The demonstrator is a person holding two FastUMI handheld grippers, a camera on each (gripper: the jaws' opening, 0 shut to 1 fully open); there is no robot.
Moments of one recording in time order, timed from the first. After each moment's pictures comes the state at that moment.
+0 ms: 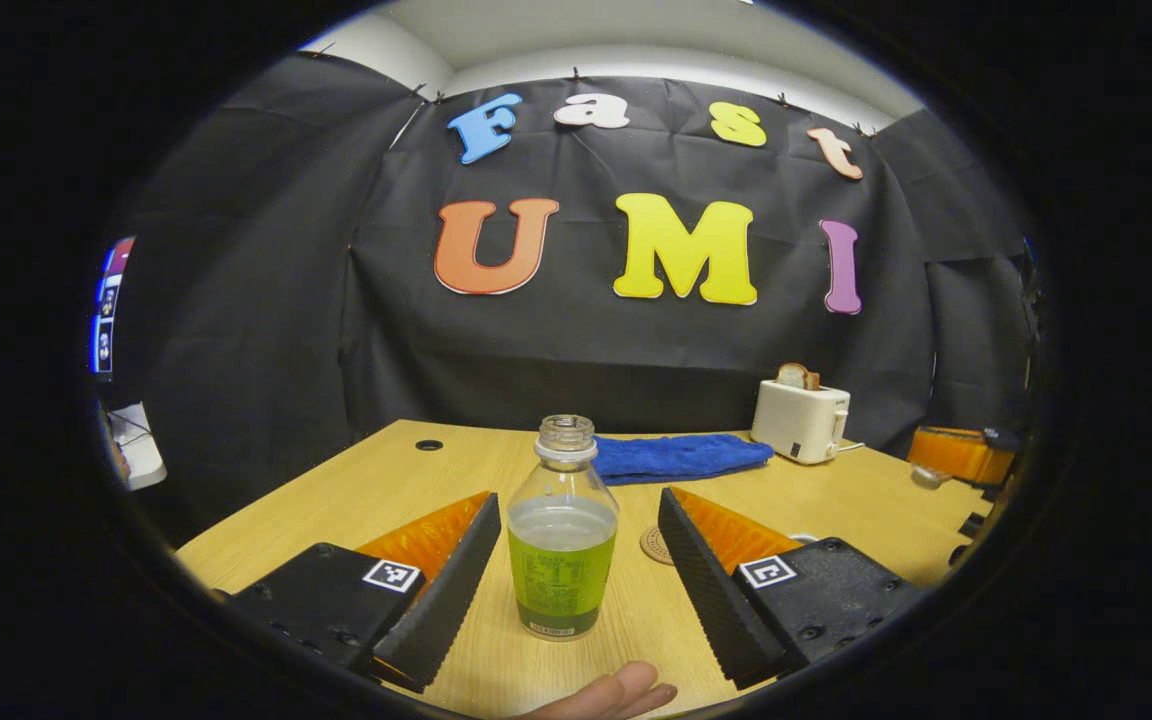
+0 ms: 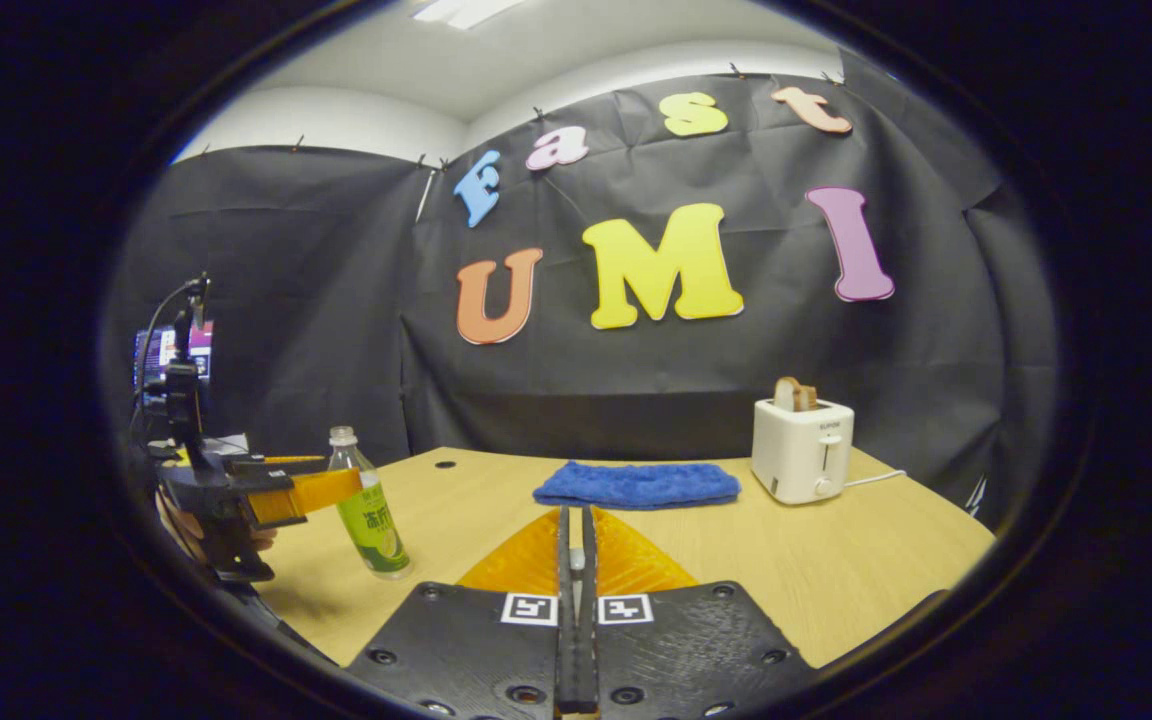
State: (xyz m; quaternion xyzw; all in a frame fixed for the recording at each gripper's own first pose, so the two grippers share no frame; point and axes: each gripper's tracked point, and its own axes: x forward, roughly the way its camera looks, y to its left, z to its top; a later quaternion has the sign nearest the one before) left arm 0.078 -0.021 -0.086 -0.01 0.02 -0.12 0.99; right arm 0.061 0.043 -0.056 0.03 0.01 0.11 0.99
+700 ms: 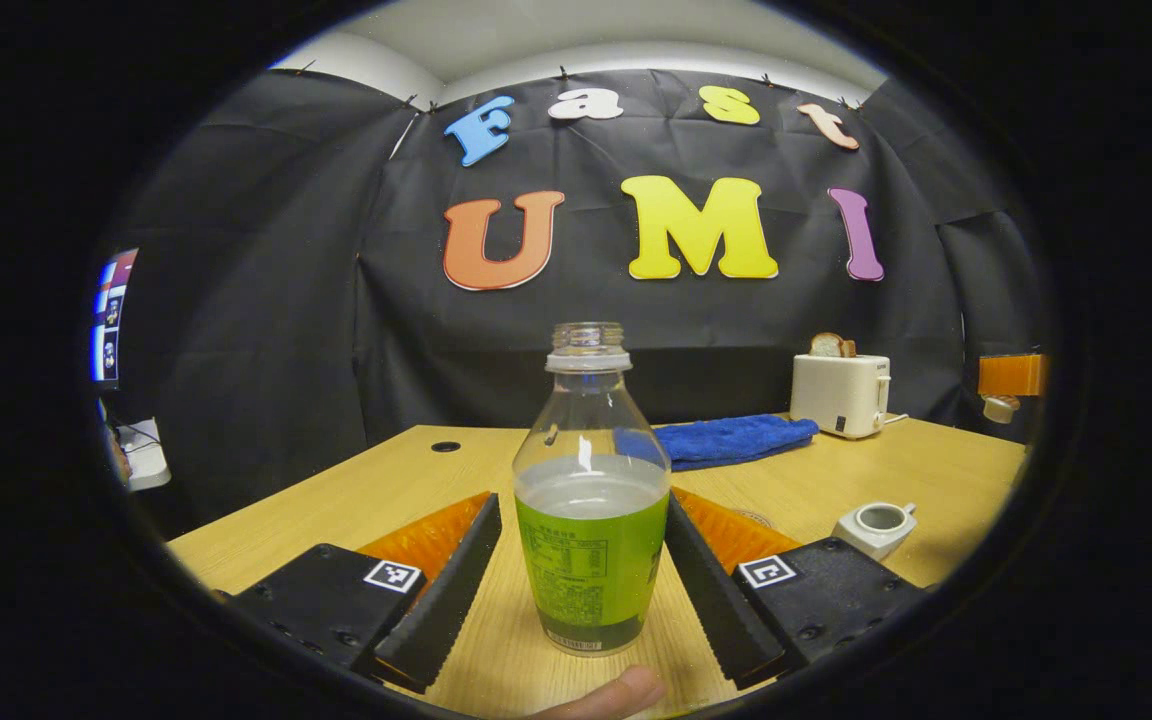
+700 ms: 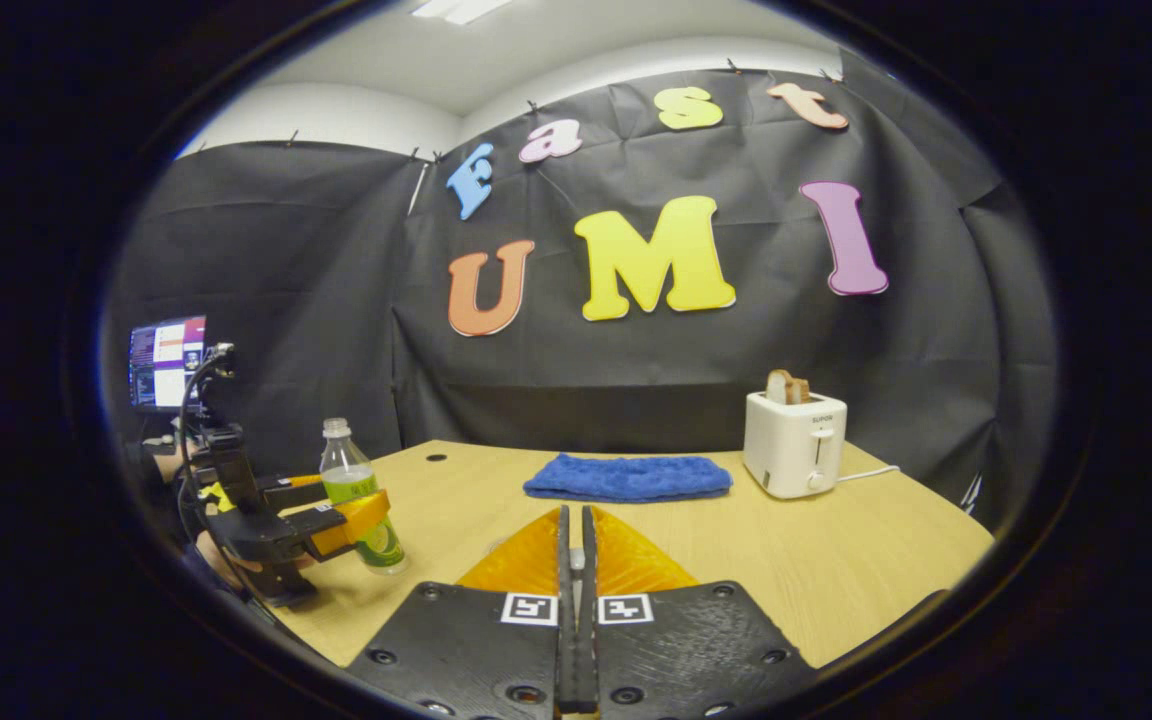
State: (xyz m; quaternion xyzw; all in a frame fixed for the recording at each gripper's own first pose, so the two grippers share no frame) left arm 0.115 -0.022 -0.125 0.00 0.01 -0.09 1.00; right arm 0.066 0.037 -0.064 0.02 0.02 0.10 0.99
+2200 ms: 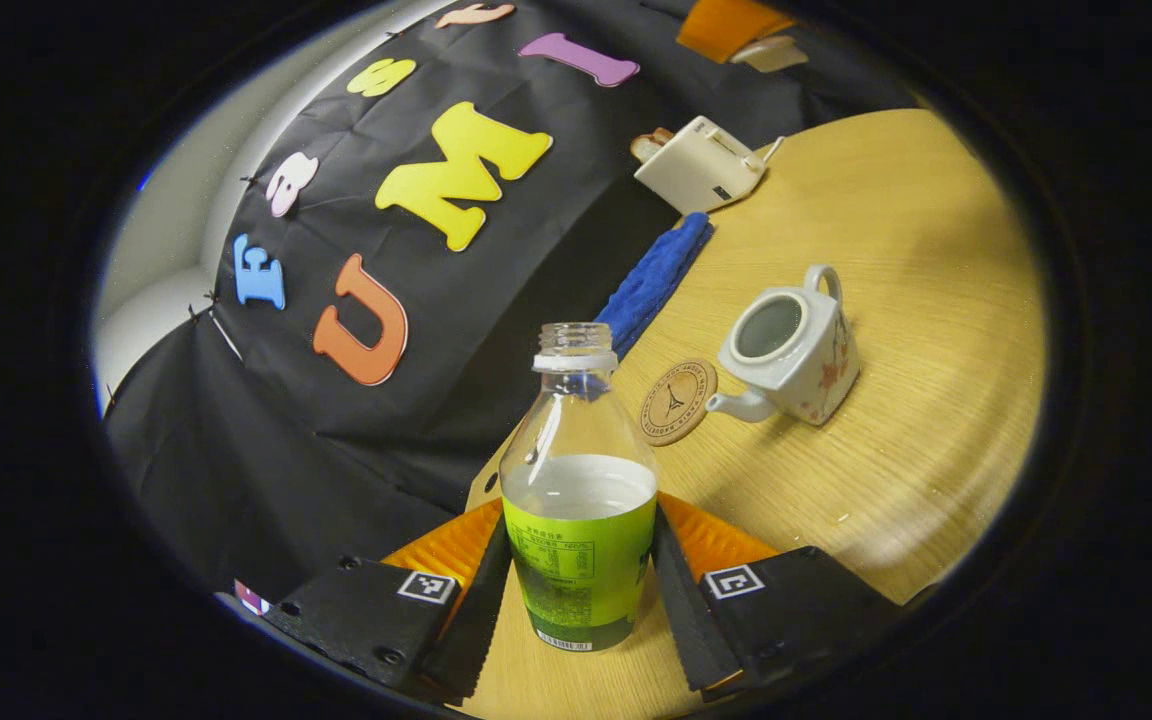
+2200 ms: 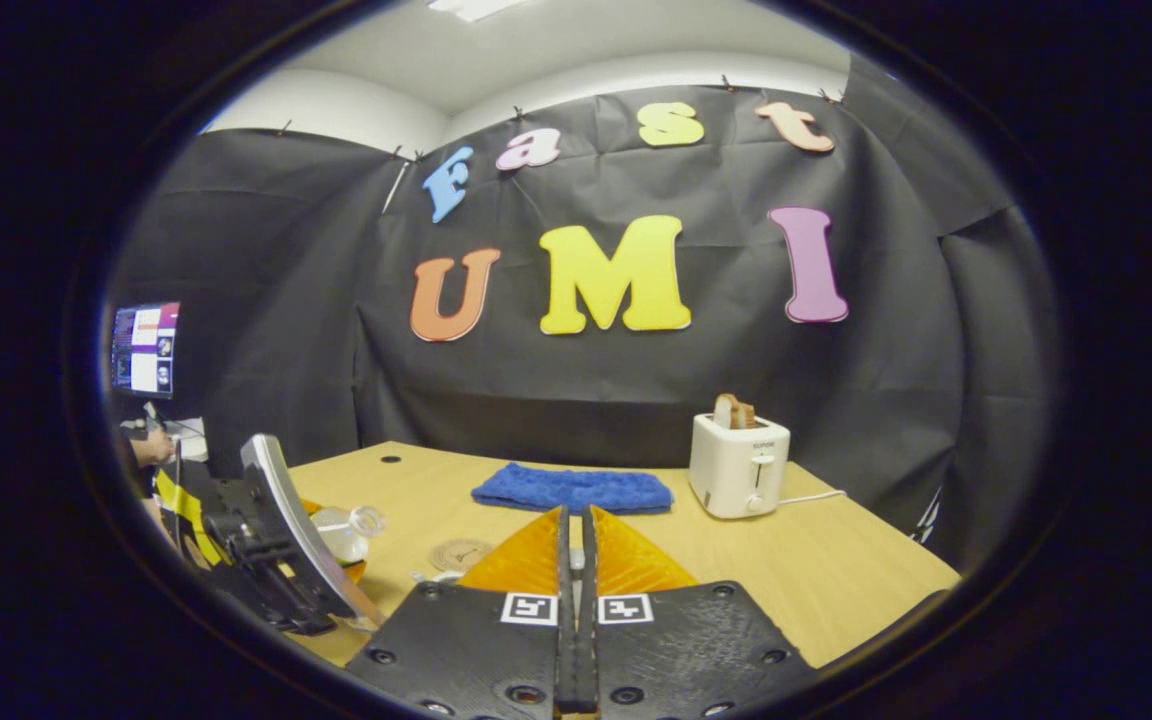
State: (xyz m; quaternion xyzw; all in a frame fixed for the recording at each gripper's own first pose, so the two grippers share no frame) left arm 0.065 -0.084 -0.153 0.47 0.11 -0.08 0.87; right arm 0.062 -0.023 -0.040 0.01 0.01 0.03 1.00
